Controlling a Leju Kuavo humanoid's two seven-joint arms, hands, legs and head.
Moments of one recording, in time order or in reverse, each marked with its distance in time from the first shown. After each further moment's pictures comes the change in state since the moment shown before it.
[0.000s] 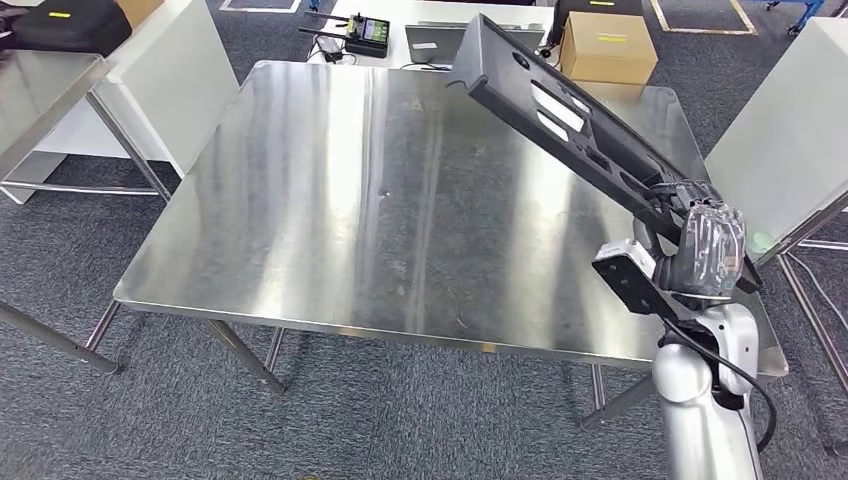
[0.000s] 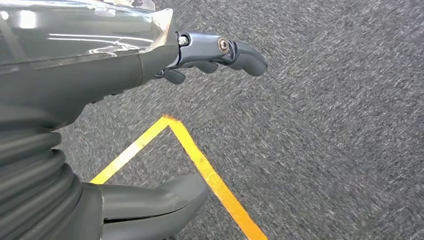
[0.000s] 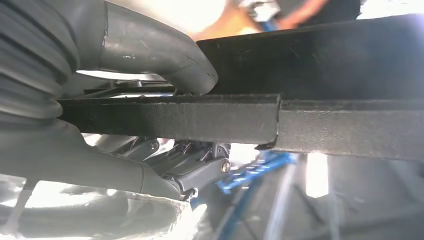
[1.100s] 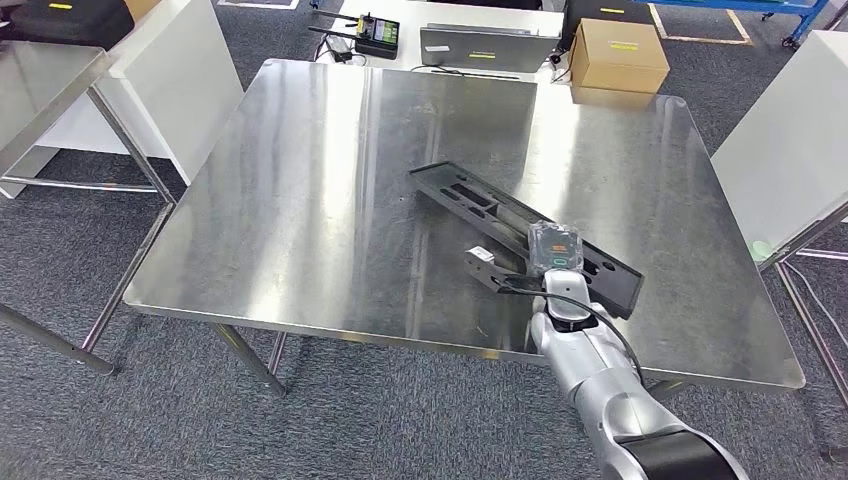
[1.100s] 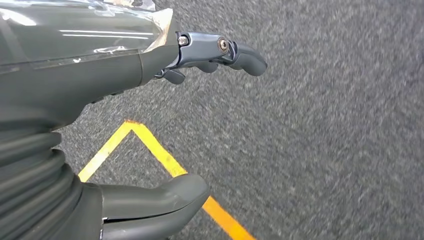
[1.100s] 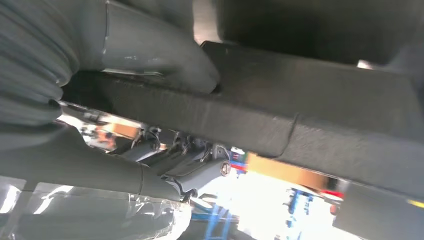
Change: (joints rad) left arm -0.021 0.017 -0.053 0.000 -0.059 -0.042 -0.083; right arm -0.452 0.127 0.282 1.040 0.645 0.026 0.405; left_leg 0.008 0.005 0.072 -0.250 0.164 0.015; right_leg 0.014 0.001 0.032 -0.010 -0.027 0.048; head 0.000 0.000
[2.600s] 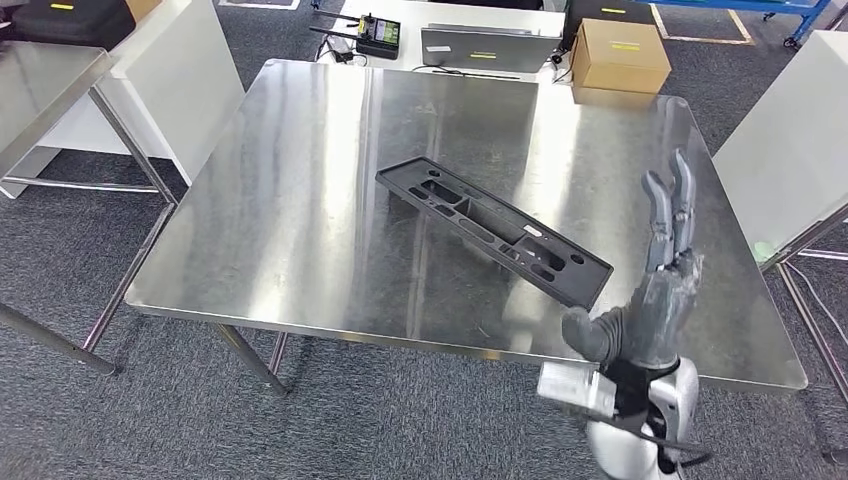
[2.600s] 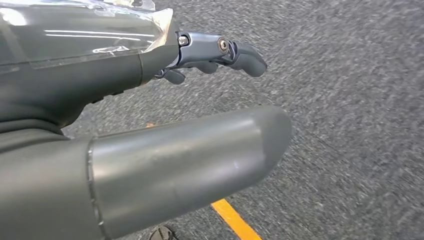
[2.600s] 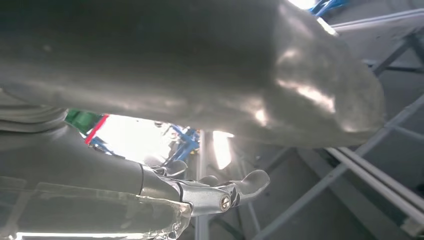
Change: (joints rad) left arm 0.019 -0.007 0.014 0.000 -0.008 0.028 0.074; right arm 0.648 0.105 -0.012 -1.417 -0.695 -0.149 -0.639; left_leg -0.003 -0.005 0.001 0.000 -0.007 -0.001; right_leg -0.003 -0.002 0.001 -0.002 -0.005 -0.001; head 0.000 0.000
